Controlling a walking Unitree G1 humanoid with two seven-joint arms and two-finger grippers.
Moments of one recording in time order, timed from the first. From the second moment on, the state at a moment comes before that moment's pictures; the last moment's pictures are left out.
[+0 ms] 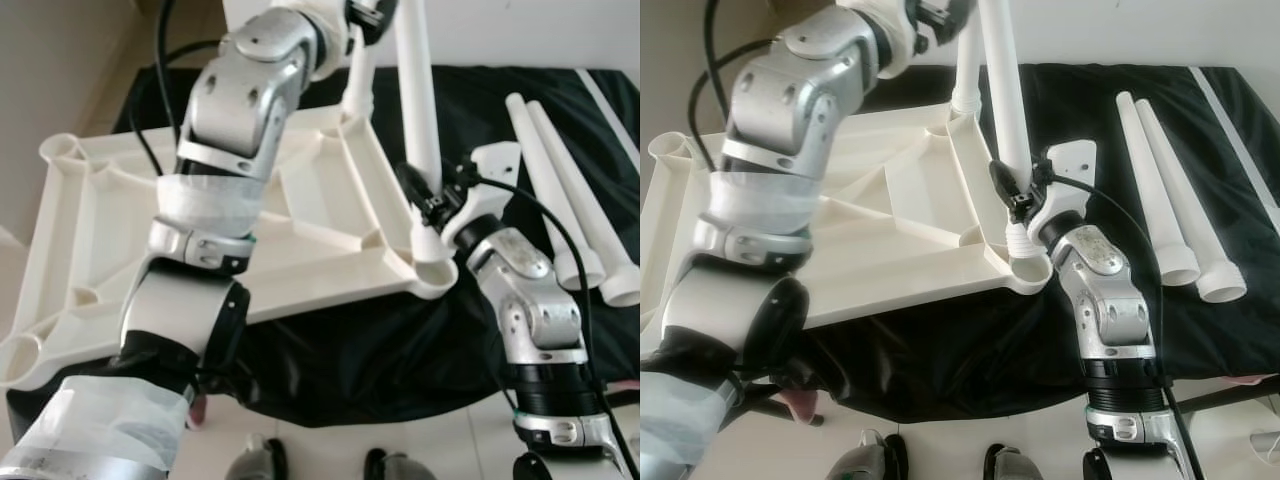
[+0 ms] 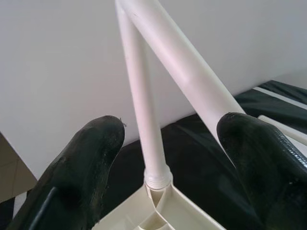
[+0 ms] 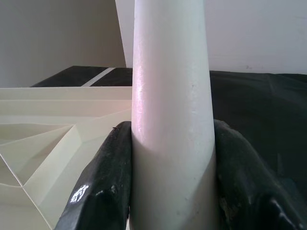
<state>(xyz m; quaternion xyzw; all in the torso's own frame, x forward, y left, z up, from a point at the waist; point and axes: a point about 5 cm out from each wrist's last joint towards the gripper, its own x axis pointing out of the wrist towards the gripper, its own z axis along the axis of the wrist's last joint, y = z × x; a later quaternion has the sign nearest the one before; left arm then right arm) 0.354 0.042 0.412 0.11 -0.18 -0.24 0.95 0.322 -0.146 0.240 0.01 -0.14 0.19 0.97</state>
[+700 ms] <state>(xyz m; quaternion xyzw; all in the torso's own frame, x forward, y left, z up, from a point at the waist) 0.341 0.077 0.416 0.11 -0.22 -0.19 0.95 0.326 -0.146 0.243 0.01 -0.14 0.19 0.97</state>
